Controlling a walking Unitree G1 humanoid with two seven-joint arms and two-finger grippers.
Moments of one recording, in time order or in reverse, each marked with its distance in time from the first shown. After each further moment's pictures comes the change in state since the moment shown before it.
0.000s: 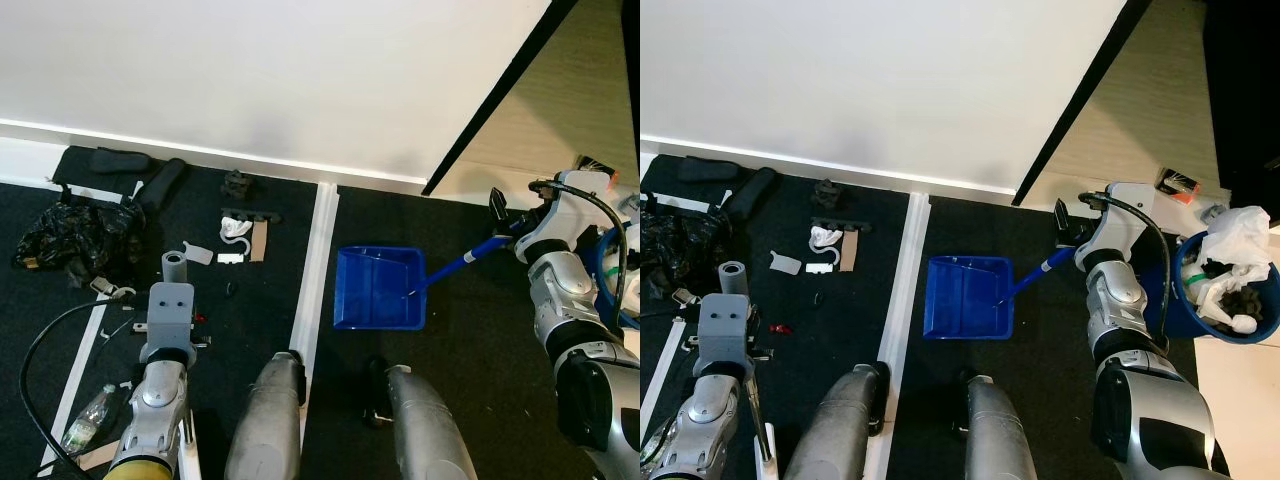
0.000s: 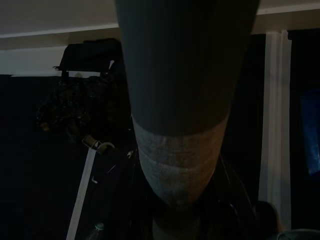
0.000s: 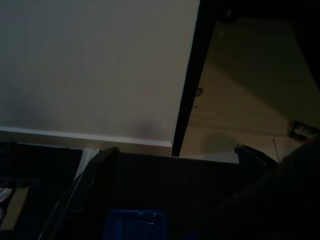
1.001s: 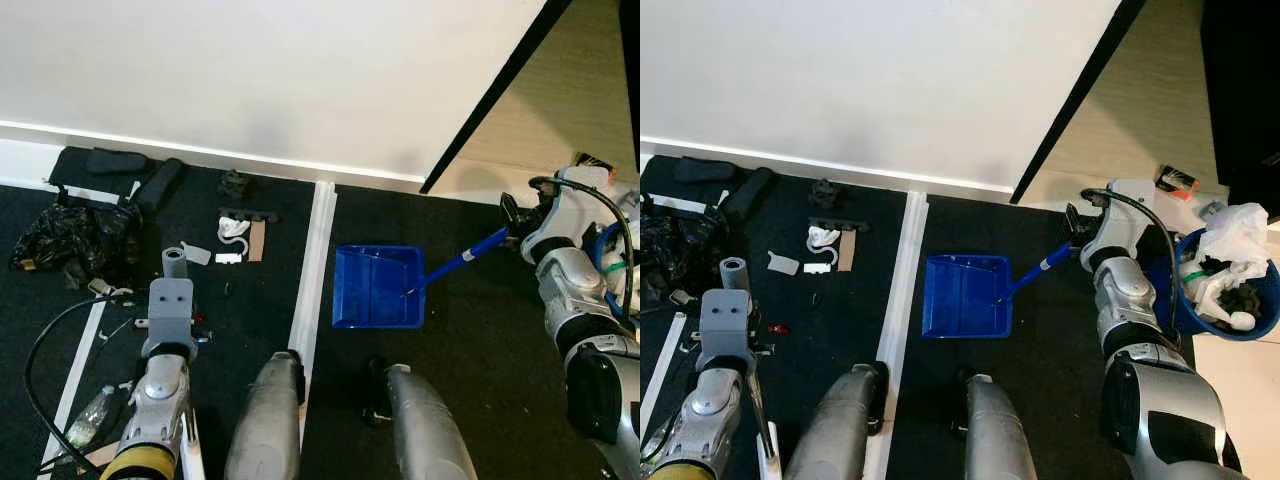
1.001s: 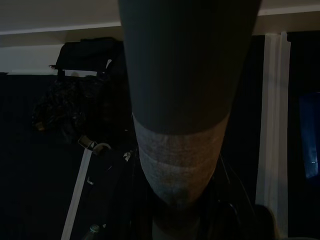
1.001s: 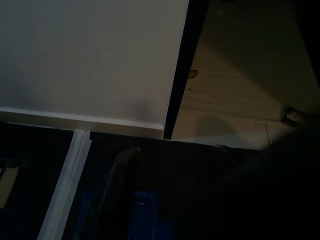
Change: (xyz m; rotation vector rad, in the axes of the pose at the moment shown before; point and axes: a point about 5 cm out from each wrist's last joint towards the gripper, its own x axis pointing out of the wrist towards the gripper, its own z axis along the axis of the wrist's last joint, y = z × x) left arm 0.008 -0.002 -0.004 -0.020 0.016 0.002; right arm 0.002 -0.009 -0.001 -0.037 0.085 0.001
